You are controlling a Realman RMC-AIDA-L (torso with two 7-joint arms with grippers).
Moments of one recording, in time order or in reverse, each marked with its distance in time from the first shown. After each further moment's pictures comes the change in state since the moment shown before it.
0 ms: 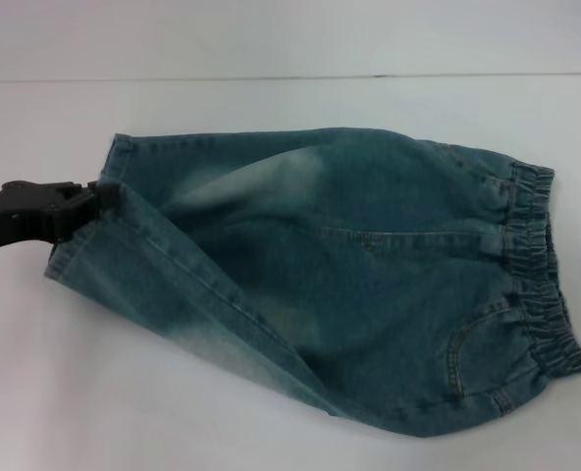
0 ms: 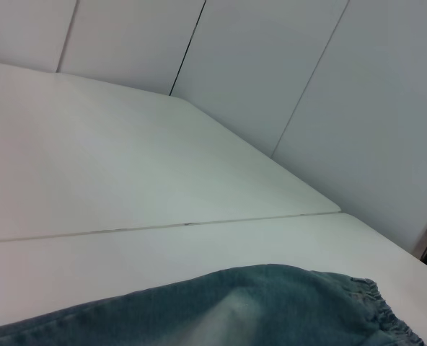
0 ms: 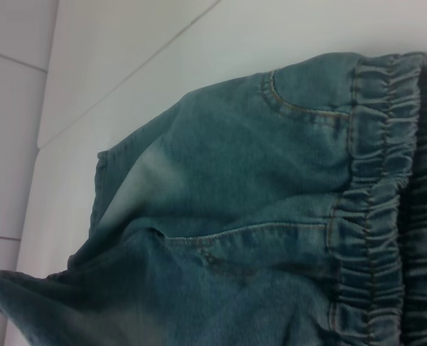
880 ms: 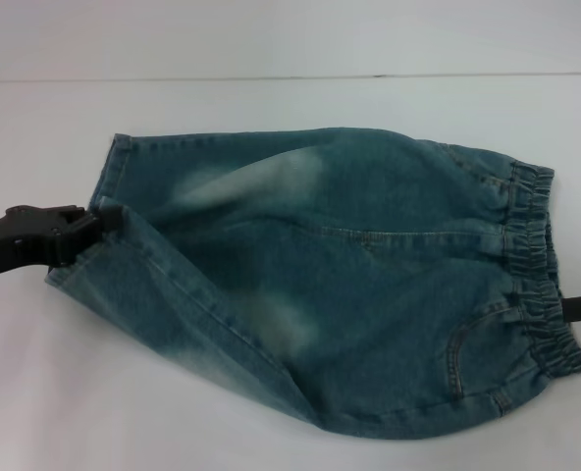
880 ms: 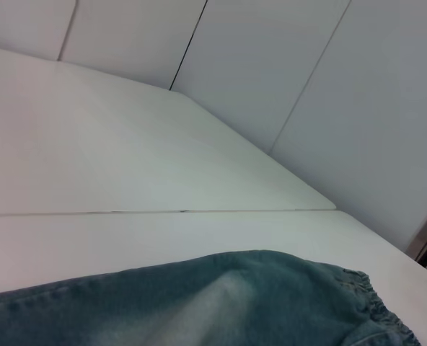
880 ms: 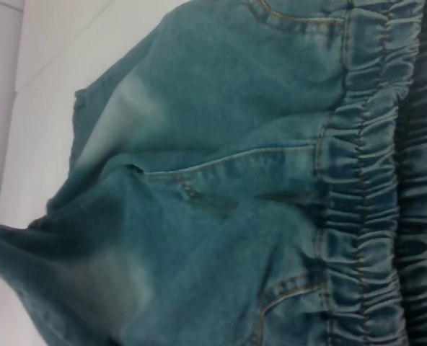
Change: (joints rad) left arm 0.035 -0.013 -0.005 -0.031 -0.009 0.006 0.030; right arm -0.018 0.026 -0.098 0.011 -0.005 0.006 -0.005
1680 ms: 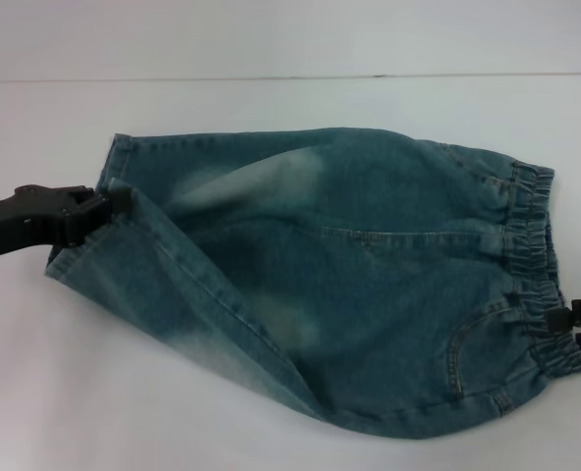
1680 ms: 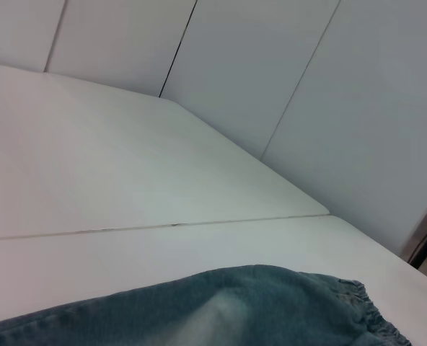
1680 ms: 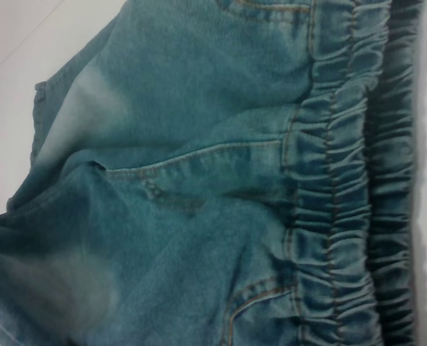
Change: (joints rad) left arm -0.038 0.006 0.005 -0.002 -0.001 -0.007 -0.005; right arm 0.012 0.011 -0.051 0.044 -0.004 0.090 0.003
